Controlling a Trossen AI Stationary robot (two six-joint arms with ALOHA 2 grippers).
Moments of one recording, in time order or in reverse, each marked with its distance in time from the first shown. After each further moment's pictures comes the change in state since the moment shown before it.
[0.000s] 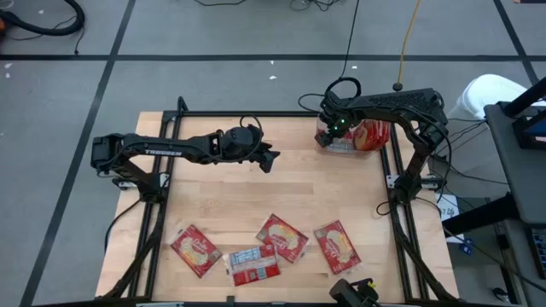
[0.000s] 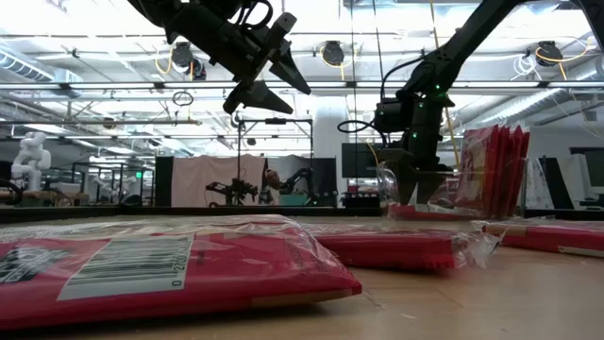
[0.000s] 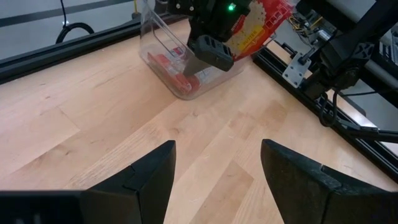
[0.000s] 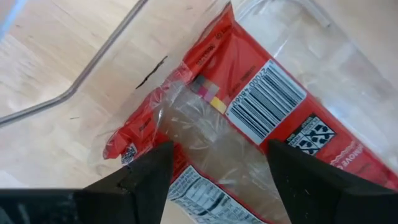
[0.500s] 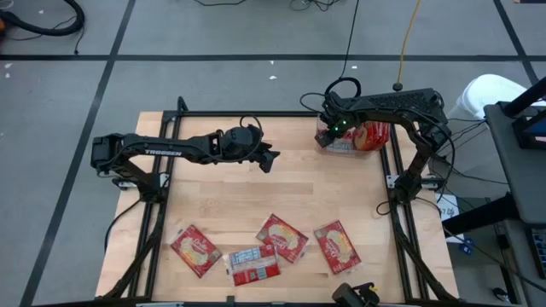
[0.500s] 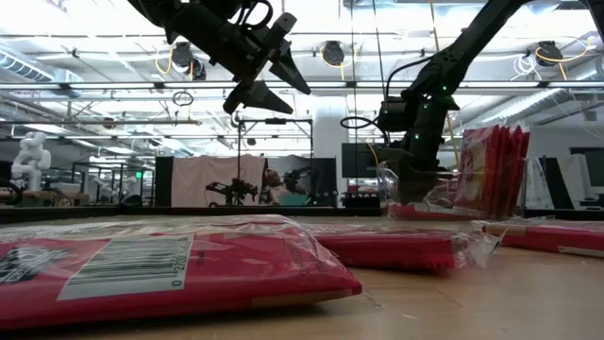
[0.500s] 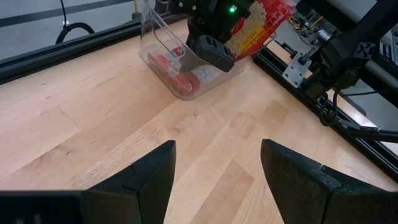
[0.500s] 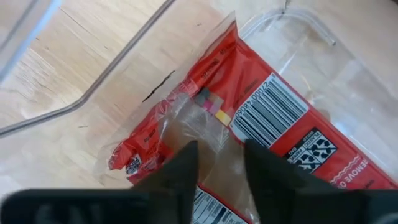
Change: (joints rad) left arm 0.001 0.000 0.000 0.000 0.000 0.001; right arm 0.000 -0.003 -0.117 0.099 -0.011 -0.027
